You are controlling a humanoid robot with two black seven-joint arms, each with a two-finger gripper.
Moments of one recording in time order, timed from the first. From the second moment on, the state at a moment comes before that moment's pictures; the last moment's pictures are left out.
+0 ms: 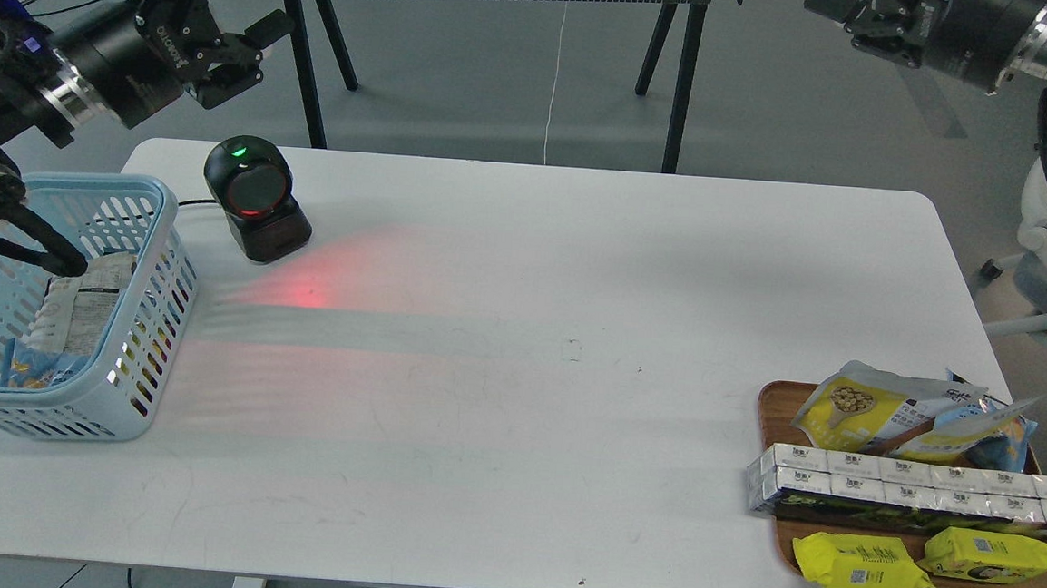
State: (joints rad) left arm -0.96 0.77 -0.46 -1.00 0.44 -0.48 -0.49; right arm 1.44 -0.77 0.10 1.00 -0.98 0.49 0.49
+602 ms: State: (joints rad) left arm -0.95 0.82 -0.46 -1.00 0.44 -0.49 -0.49; right arm 1.45 -1.08 -0.15 1.58 -1.95 0.49 0.49
